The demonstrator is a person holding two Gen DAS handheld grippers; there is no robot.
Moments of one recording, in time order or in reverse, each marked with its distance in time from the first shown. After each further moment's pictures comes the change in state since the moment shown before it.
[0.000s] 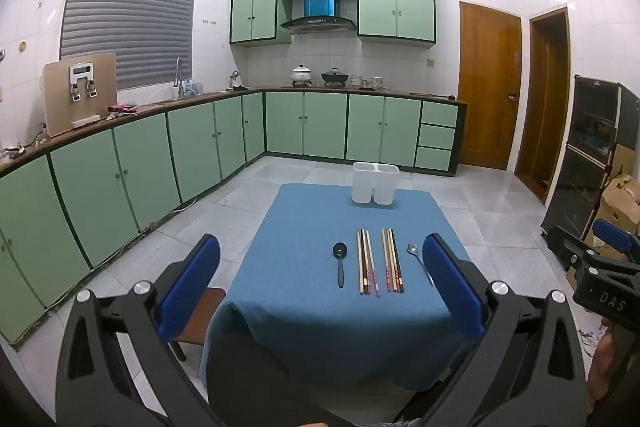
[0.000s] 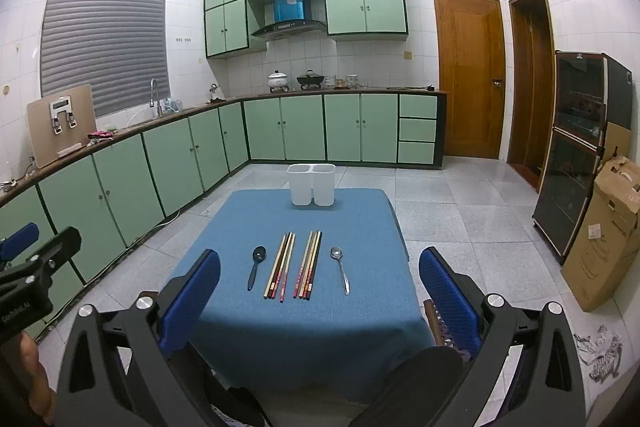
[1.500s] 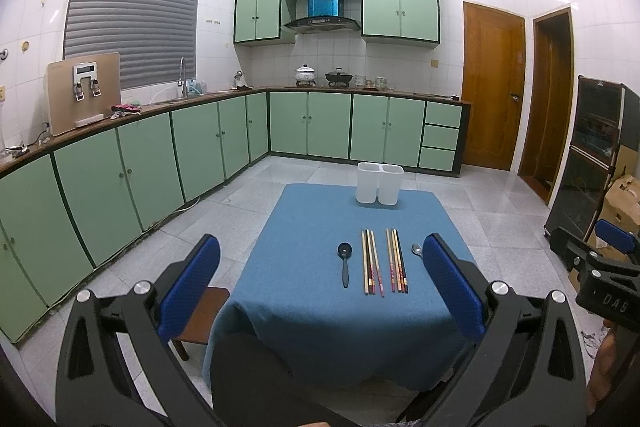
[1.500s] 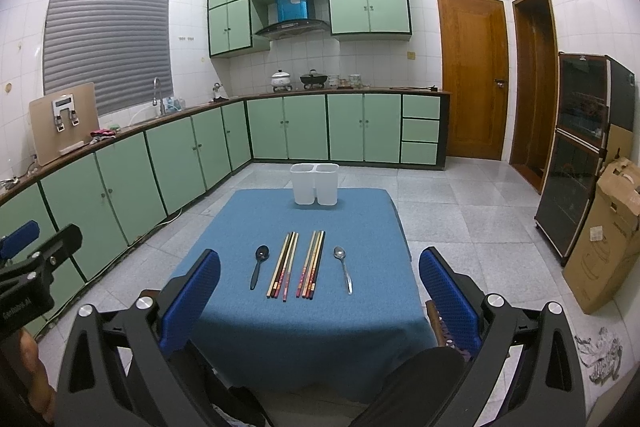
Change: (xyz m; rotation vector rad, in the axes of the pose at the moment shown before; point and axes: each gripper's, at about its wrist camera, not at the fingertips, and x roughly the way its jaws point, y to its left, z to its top) left arm -0.002 0.000 0.000 0.001 0.002 0.015; right arm 0.000 -0.004 -0.001 -0.014 -0.004 0.001
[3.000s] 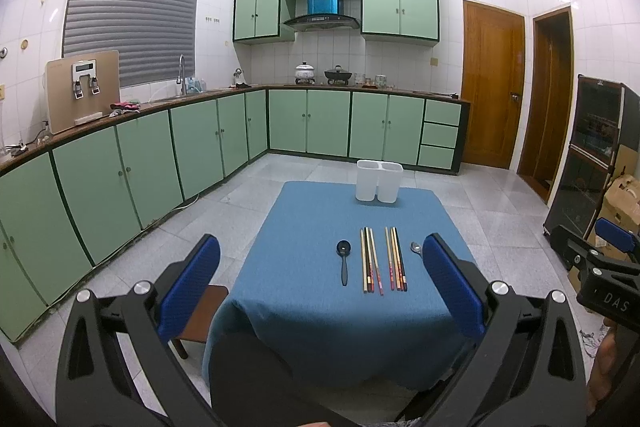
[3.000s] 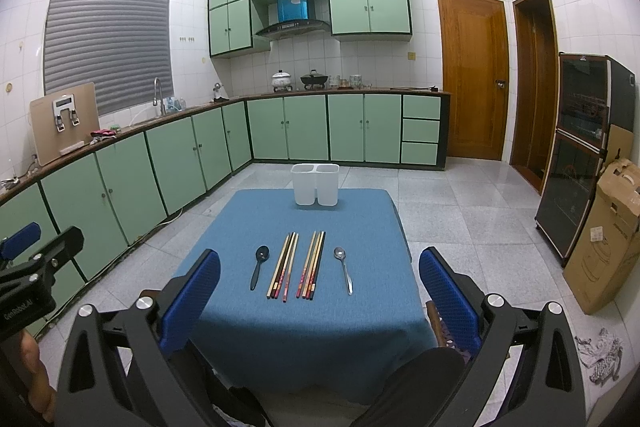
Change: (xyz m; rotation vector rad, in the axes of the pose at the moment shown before) left arm 0.002 0.003 -0.003 -0.003 0.008 -0.005; right arm 0.003 -0.001 0.000 -0.001 0.003 0.000
